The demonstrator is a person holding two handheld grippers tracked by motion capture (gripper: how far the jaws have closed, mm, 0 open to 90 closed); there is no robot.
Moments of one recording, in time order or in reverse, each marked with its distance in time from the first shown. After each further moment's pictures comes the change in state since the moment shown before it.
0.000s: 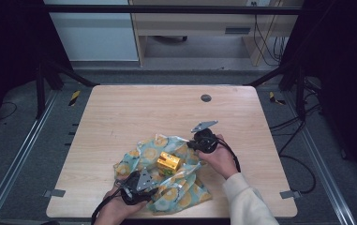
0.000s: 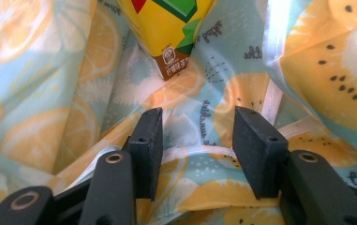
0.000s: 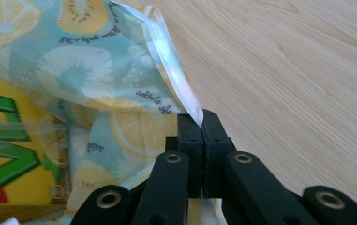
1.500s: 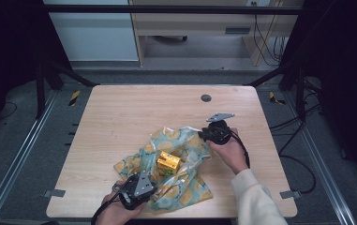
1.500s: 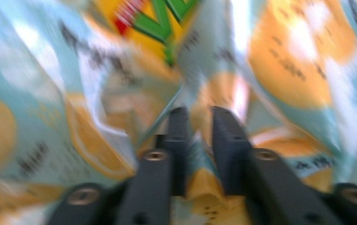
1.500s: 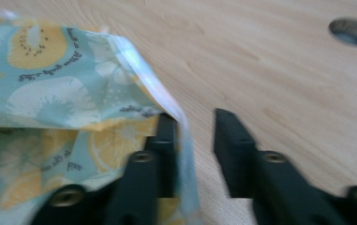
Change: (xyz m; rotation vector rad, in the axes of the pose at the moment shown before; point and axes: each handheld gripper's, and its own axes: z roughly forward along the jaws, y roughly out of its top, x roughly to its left) left arm -0.013 0.005 -0.021 -0.086 0.029 -0.021; right arm -0.037 0.000 -0.026 -0.105 -0.134 0.082
